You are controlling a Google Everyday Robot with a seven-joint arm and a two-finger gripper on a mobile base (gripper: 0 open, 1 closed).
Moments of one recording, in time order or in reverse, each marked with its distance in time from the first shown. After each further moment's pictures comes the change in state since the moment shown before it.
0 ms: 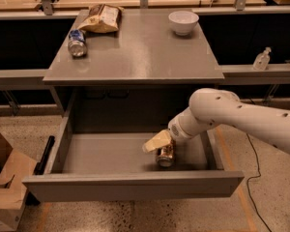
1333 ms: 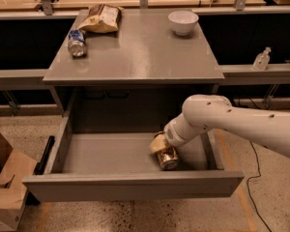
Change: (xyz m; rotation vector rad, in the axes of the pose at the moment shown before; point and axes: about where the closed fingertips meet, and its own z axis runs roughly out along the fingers) arm 0.005 0.001 0.025 0.023 0.018 0.077
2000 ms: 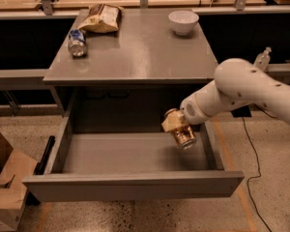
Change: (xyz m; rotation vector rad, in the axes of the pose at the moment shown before) arm -0.033 0.019 -0.109 -0.149 -0.083 -0.101
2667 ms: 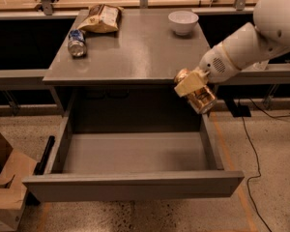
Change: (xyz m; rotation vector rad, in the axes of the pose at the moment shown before) arm -0.063 0.020 -0.128 -0.085 -0.052 -0.281
